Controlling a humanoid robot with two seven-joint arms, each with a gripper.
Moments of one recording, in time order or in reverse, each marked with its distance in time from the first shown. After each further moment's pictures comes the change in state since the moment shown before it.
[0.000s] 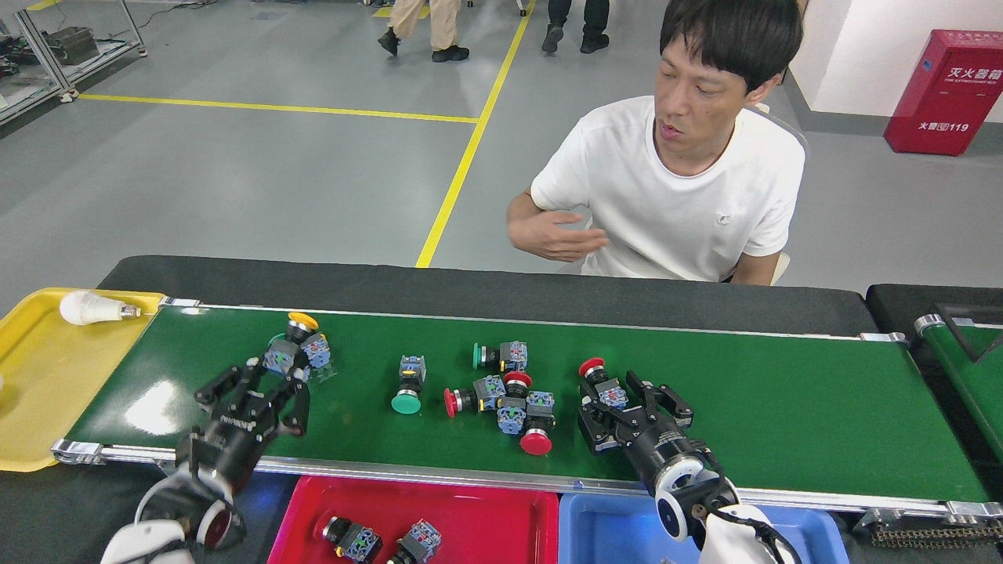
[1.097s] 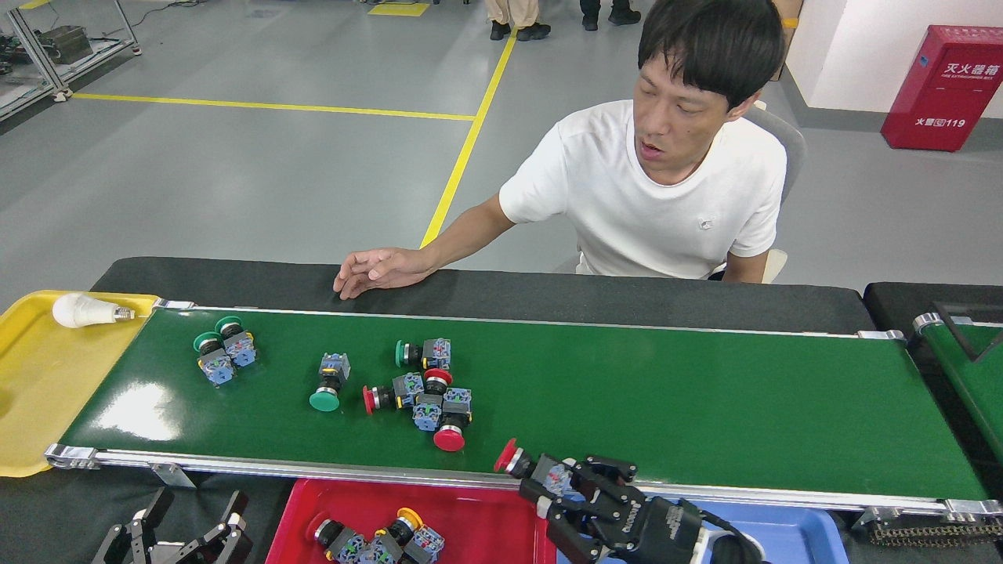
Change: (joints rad) left arm 0.179 -0.126 0.328 -0.095 0.180 0.009 -0.128; right arm 0.244 -0.008 -0.044 -0.364 -0.316 -0.631 0.307
